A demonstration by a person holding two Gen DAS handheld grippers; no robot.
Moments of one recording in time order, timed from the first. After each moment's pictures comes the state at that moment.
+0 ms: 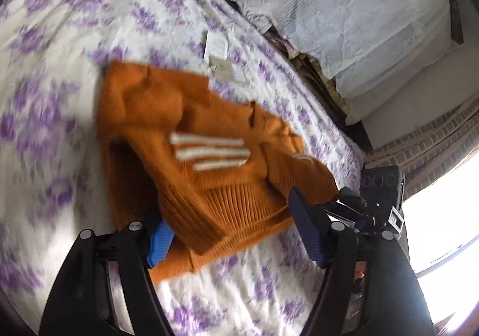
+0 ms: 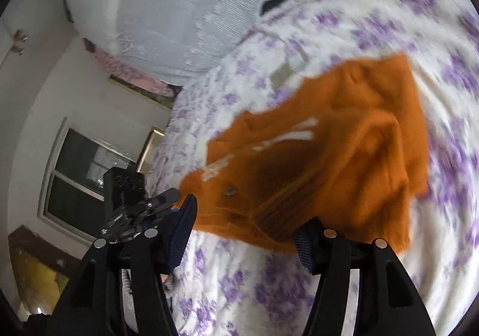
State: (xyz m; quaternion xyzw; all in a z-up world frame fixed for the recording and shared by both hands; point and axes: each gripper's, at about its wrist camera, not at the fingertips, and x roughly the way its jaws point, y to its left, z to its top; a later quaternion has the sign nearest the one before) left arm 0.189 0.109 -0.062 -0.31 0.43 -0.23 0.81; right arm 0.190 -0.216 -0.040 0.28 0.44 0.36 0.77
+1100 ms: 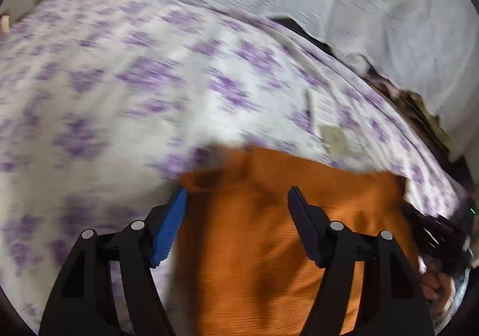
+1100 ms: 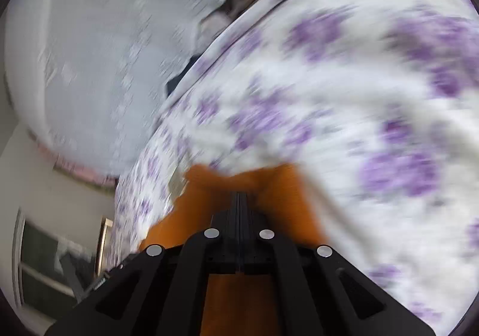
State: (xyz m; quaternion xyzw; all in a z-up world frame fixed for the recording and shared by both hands) left arm 0.248 0.121 -0.072 -0.18 0.40 0.05 0.90; right arm 0.265 -0.277 -0.087 0.38 0.38 0.12 0.83
